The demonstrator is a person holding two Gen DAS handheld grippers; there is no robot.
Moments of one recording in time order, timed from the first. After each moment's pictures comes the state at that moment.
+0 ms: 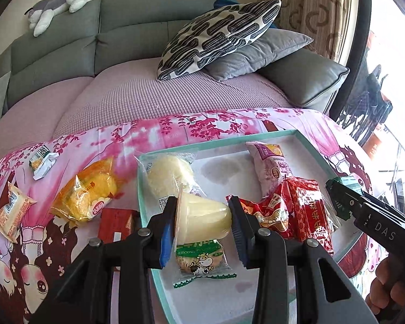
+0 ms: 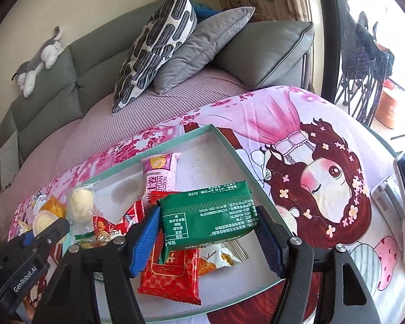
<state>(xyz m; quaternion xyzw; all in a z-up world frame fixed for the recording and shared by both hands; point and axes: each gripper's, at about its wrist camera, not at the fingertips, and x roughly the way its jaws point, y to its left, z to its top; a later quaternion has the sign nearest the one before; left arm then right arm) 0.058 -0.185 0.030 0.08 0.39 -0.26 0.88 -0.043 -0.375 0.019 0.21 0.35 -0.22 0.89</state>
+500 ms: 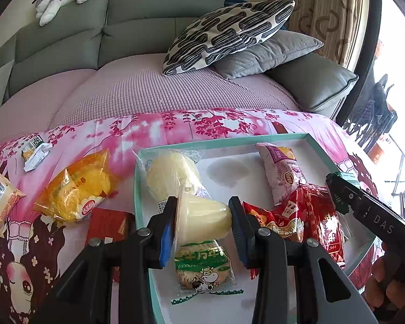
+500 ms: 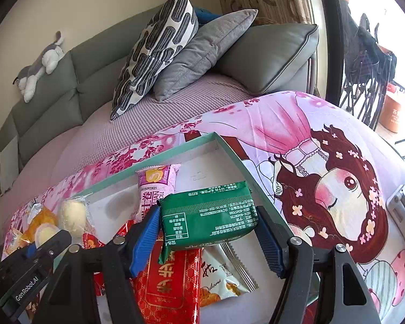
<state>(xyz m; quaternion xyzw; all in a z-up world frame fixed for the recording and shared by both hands) 0.075 -0.186 0.010 0.05 0.40 -0.25 0.88 -0.019 -0.383 0.004 0.20 0.33 -0.23 0.90</state>
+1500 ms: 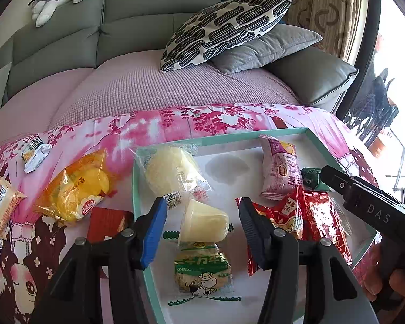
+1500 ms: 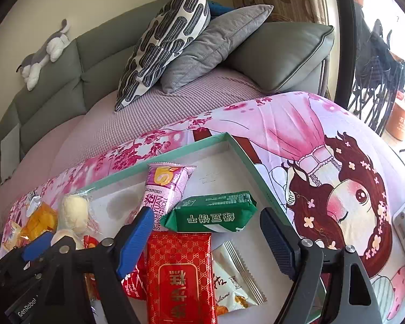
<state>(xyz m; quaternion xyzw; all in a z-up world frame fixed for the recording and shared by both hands) 0.073 -0.189 0.014 0.06 0.41 -0.25 0.88 -0.002 -0.383 0.007 0.18 0.35 -0.21 0.89</state>
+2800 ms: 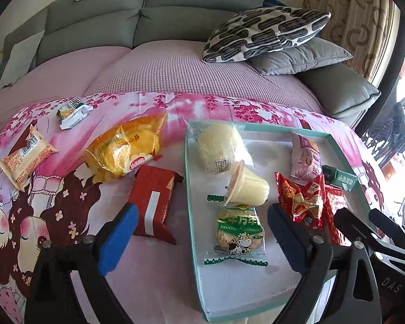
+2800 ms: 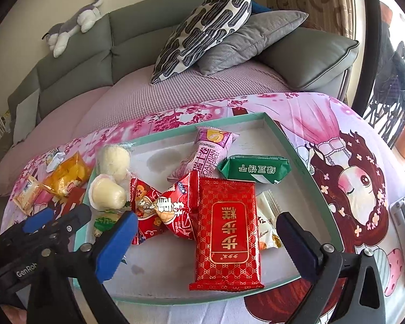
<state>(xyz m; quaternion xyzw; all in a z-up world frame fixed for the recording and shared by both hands) 0.056 -0.134 0.010 0.01 0.43 -0.18 0.89 -0.027 -0.320 0.015 0.14 0.39 -0.15 0.90</state>
